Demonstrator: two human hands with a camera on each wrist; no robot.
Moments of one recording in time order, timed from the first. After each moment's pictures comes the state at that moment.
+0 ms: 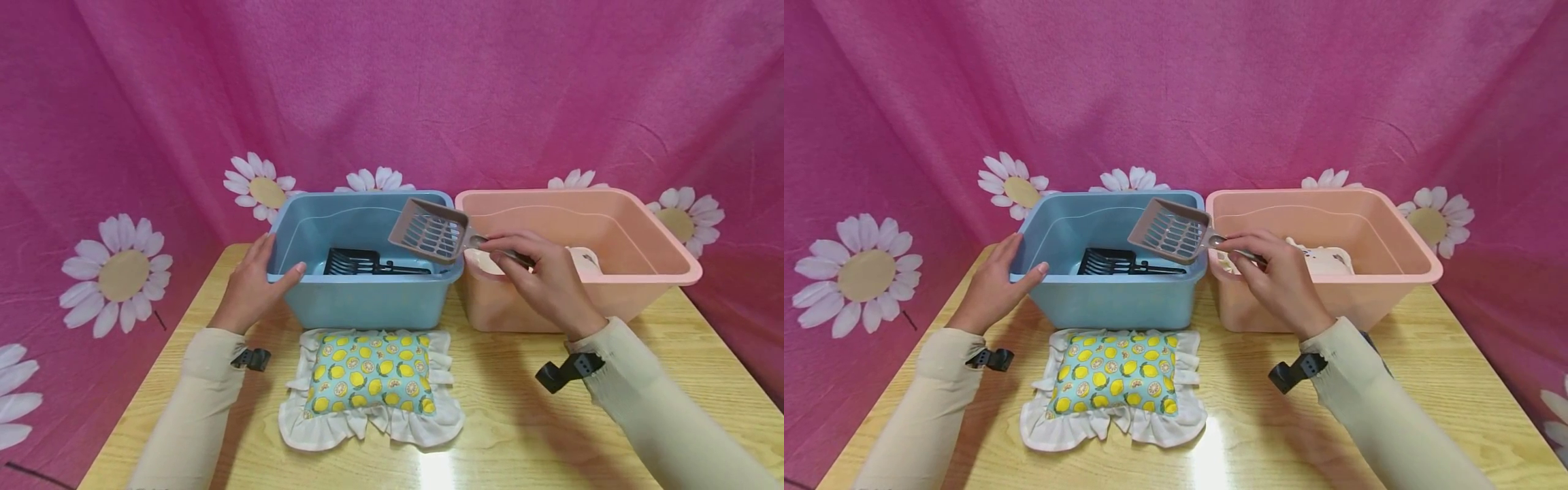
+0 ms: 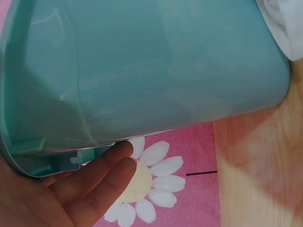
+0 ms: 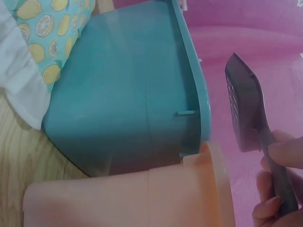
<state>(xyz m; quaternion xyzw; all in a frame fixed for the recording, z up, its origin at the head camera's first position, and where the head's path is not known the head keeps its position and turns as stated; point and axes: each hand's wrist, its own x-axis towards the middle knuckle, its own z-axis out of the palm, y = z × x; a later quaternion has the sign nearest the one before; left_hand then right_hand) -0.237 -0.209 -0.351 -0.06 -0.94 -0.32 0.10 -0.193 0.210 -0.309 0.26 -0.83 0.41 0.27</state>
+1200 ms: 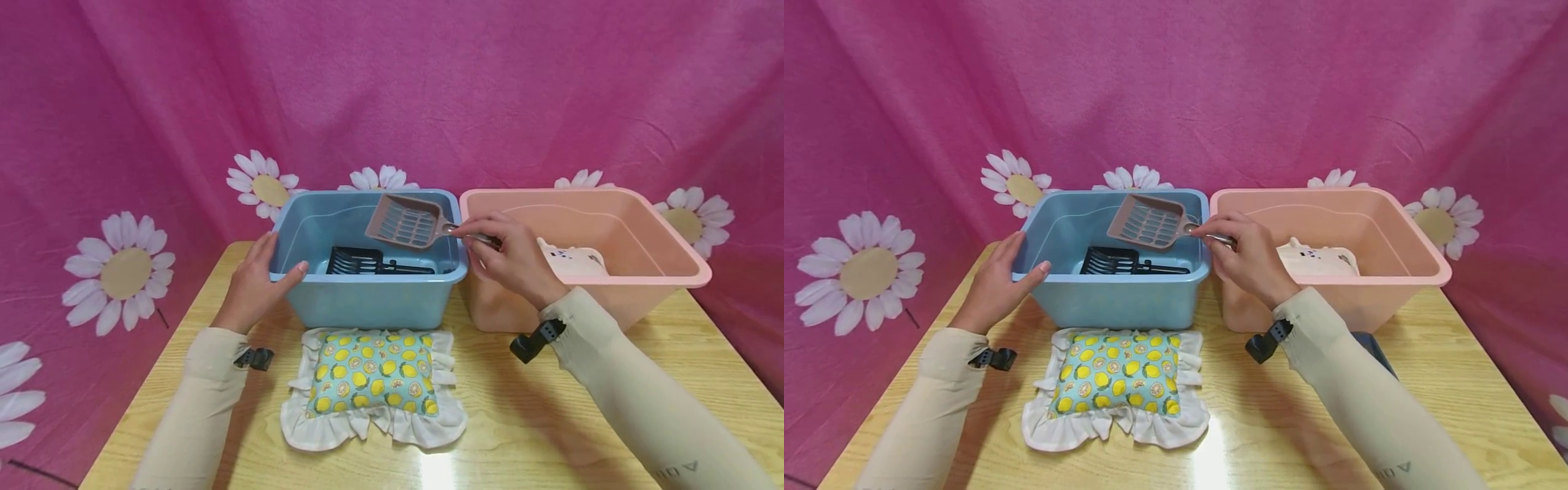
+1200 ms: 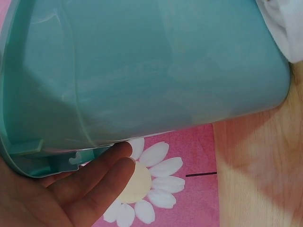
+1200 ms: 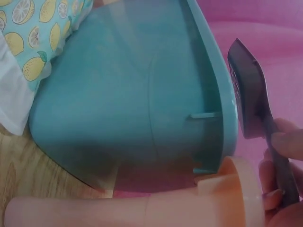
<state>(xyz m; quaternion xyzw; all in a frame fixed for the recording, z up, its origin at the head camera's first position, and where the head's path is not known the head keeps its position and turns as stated) -0.238 -0.211 -0.354 -0.06 -0.94 -0.33 0.10 -0.236 0.186 -0.310 0.28 -0.85 0.41 0.21</state>
